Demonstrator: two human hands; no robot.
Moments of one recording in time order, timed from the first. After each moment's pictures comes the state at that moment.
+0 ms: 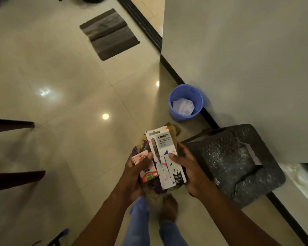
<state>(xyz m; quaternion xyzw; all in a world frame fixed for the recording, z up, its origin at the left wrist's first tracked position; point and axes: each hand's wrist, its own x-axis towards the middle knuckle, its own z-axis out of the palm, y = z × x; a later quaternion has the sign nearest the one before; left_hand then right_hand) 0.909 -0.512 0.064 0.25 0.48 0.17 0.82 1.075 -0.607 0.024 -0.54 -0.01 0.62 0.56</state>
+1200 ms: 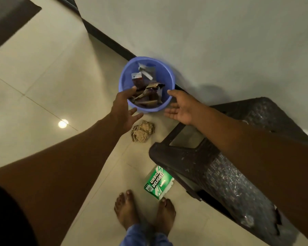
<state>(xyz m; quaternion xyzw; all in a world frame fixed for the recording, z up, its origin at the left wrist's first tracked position) 1.202 -0.308 -0.221 0.30 0.51 -0.02 0.81 1.332 -0.452 -0.234 -0.67 0.24 0.50 0.50</state>
